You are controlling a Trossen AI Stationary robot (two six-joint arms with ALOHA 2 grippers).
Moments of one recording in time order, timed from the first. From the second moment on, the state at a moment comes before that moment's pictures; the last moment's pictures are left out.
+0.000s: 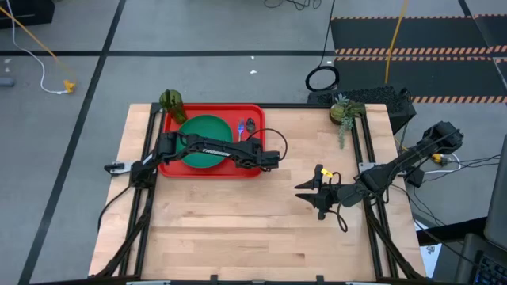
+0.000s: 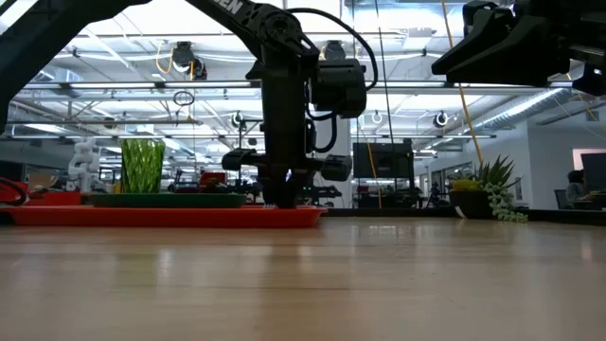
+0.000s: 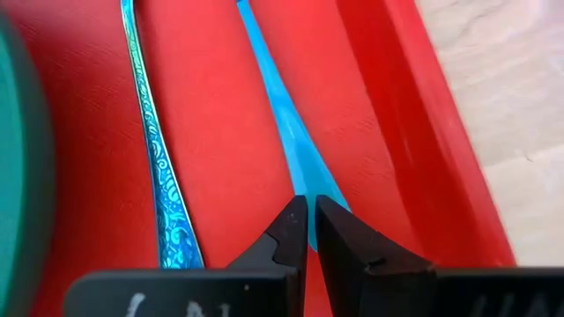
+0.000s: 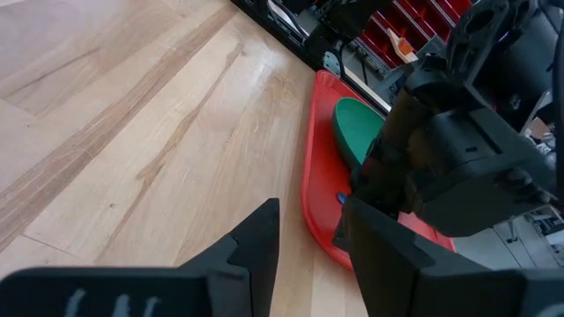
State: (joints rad) left arm 0.08 2.22 1.66 -0.90 -0.44 -1.15; right arm 0.52 1.04 0.41 0.21 0.58 -0.41
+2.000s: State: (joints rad) left arm -0.18 1.87 1.62 -0.87 -0.82 -0.70; right arm 0.52 1.04 0.41 0.22 0.58 -0.25
